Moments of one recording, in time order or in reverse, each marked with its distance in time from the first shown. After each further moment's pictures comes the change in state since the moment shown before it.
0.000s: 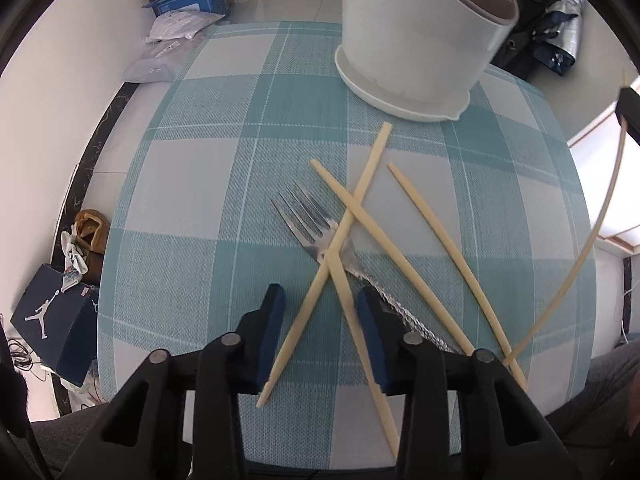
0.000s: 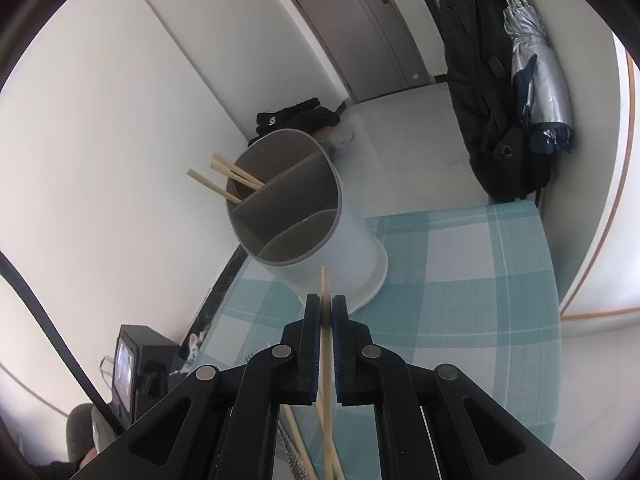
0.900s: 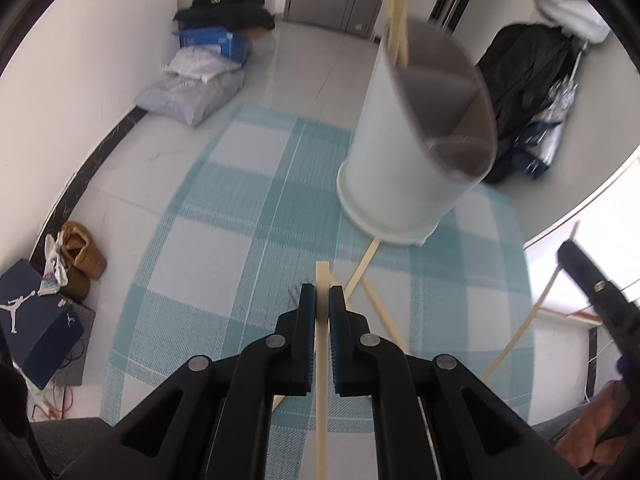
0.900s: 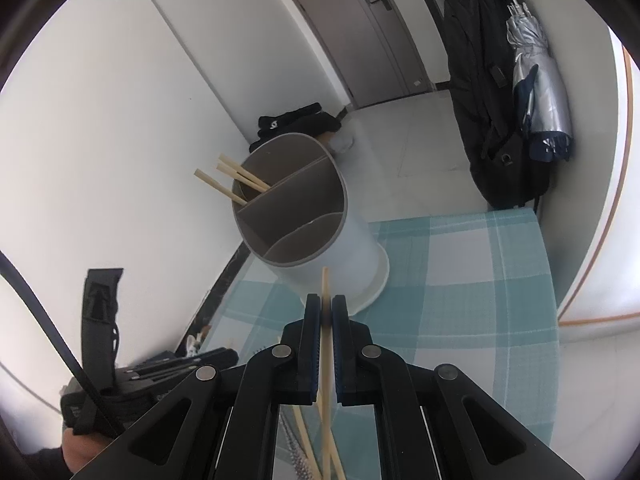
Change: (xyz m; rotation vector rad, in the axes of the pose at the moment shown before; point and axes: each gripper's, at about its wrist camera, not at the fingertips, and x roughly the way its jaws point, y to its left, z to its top) left arm -0.061 0.018 0.019 -0.146 -0.273 -0.139; right arm -0.008 0.008 -0.003 -0.036 -0.036 -0.011
